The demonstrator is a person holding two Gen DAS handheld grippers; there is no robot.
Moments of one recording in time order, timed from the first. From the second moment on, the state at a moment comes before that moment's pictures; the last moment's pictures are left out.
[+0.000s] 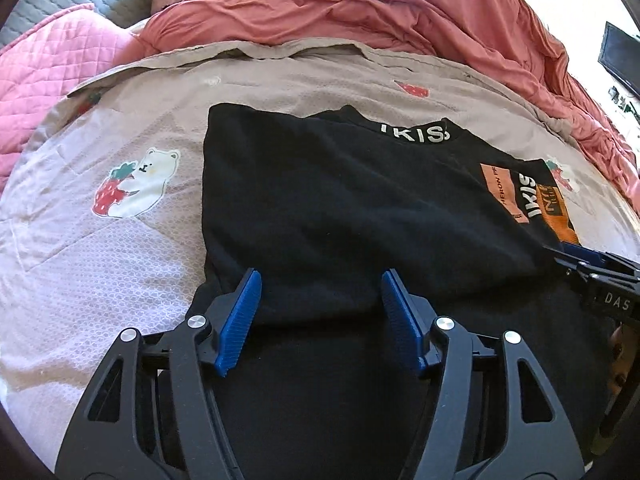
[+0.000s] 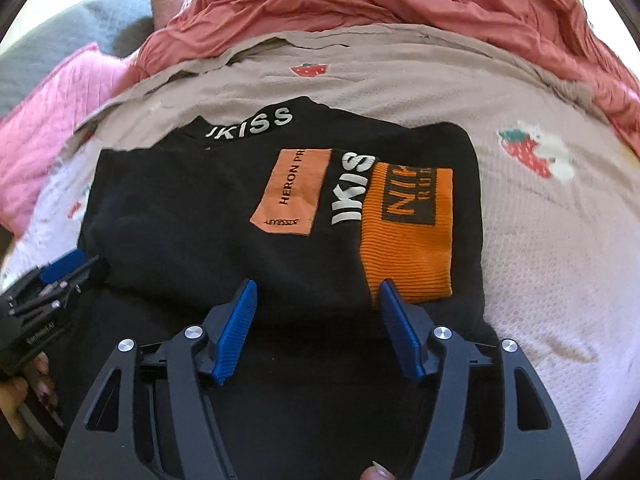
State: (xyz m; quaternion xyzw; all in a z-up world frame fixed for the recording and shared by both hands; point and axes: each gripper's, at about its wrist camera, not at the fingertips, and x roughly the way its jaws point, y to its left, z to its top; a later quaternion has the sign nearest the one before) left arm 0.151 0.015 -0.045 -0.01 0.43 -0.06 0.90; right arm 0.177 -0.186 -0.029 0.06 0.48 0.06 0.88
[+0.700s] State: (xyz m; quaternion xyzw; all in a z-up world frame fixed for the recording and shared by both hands) left arm 0.121 0.041 -0.017 -0.06 0.37 -0.04 0.92; right arm 0.136 -0.193 0.007 0.07 0.43 0.05 0.90
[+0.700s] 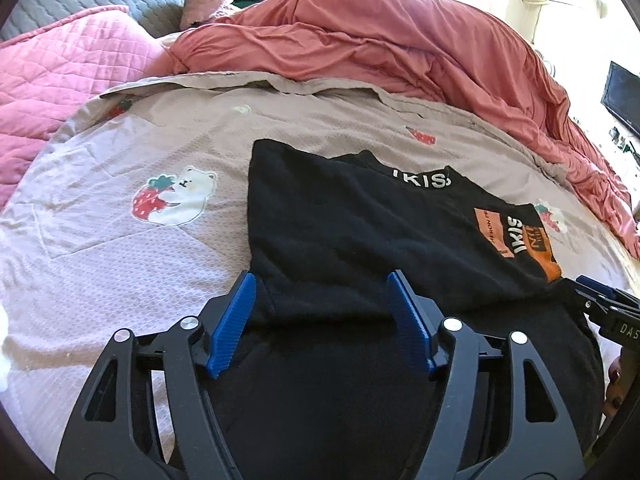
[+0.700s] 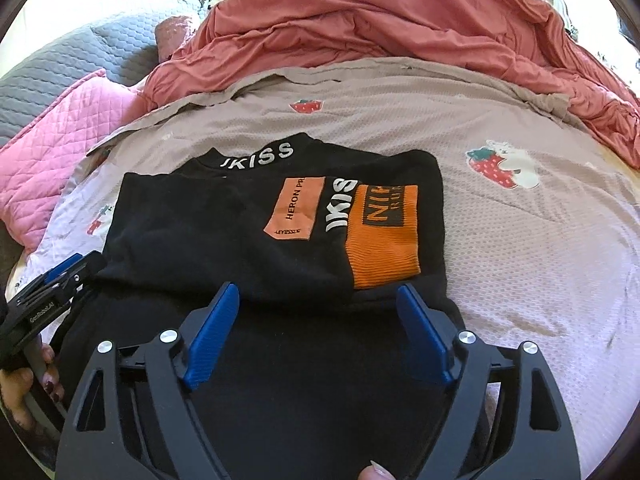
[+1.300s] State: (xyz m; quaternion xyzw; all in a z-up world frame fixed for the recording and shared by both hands) left arm 0.089 0.043 0.006 -0.07 0.38 -0.05 0.92; right arm 0.112 -0.190 0.033 0.07 0.40 0.05 0.91
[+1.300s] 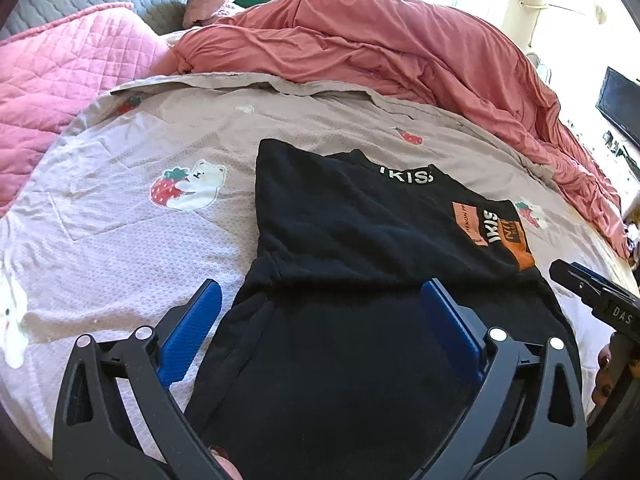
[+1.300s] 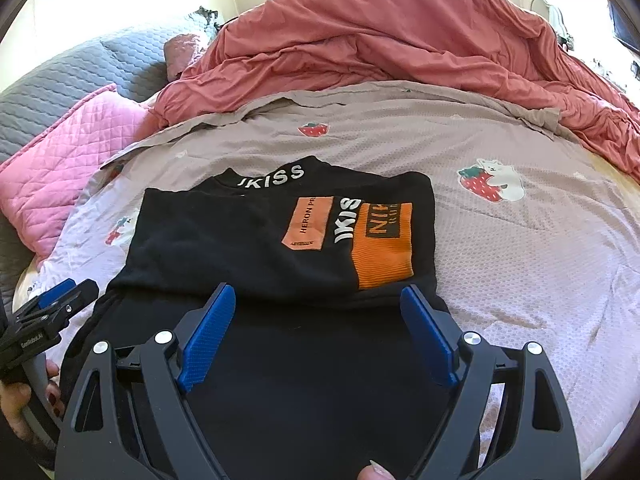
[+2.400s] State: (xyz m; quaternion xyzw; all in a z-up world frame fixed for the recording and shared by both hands) left arm 0.051 0.056 0.016 -0.03 0.42 -0.04 0.91; right arm 0.055 -0.205 0.042 0.04 0.39 0.03 0.92
